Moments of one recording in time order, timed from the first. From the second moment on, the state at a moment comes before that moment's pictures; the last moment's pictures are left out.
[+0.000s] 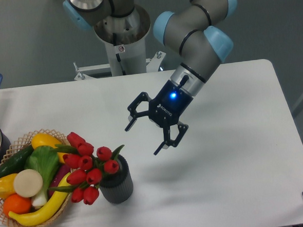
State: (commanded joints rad) arm 2.62 -1.85 -1.84 -0.86 0.53 1.23
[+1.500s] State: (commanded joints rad) arm 2.49 -1.93 -1.79 -0.77 0.50 1.13
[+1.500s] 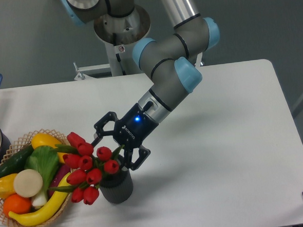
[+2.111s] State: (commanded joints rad) arm 2.49 -1.95 -1.76 -0.77 0.51 1.09
